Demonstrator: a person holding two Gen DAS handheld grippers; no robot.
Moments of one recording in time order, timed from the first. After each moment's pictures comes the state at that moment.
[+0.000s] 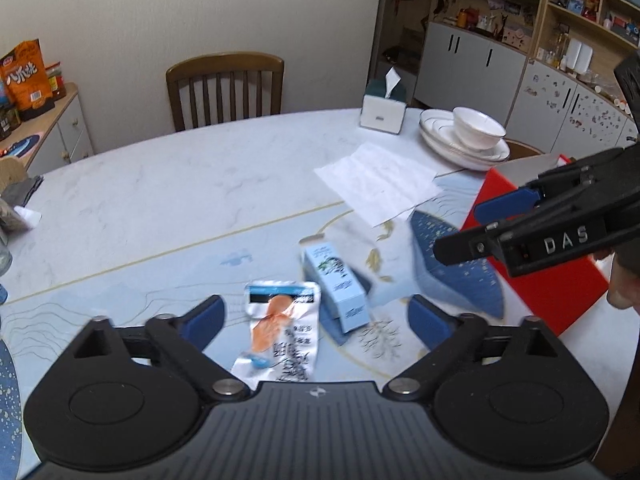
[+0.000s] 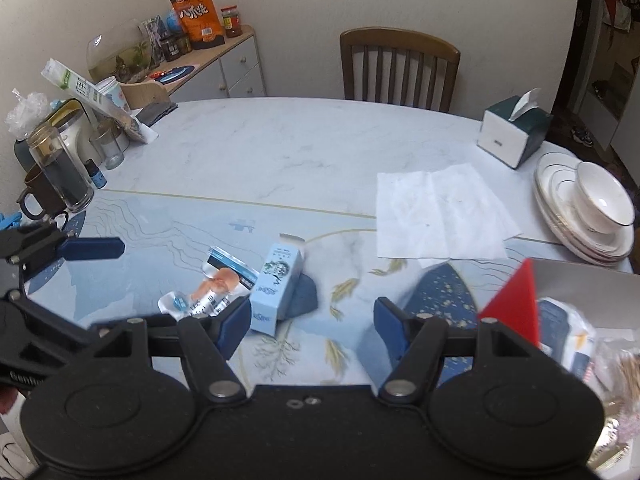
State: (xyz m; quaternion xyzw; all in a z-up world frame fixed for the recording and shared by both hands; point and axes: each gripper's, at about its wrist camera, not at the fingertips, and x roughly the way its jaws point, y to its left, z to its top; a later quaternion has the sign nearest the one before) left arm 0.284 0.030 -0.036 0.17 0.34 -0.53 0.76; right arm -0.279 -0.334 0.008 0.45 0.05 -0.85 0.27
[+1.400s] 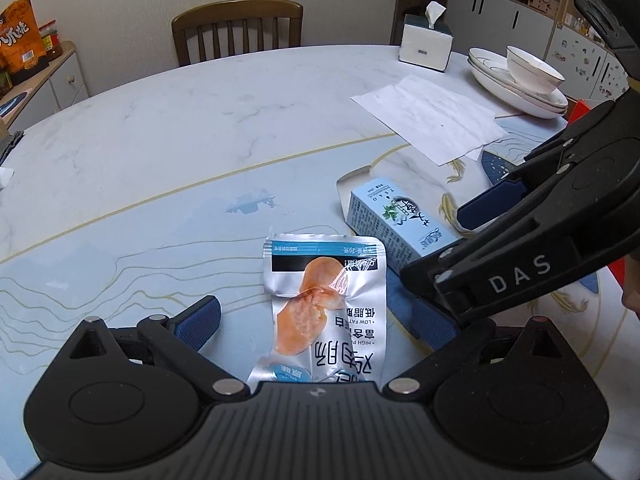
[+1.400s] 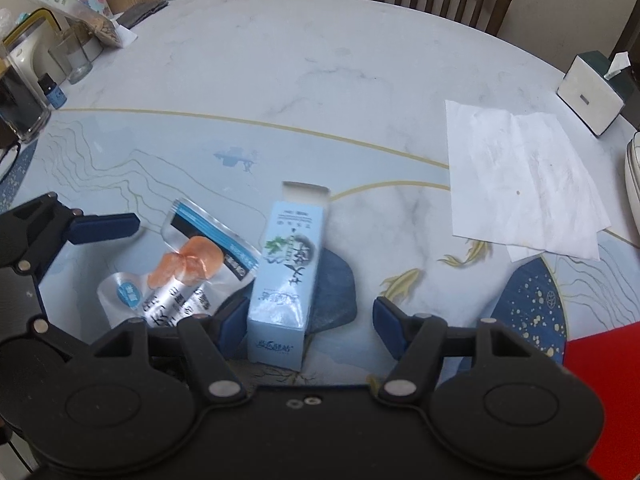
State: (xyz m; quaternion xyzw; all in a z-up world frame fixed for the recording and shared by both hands) left arm 0.321 -0.016 -0.126 0.21 0.38 -0.50 0.75; right arm -0.332 -0.410 -0.076 0.54 0.12 -0.79 0.27
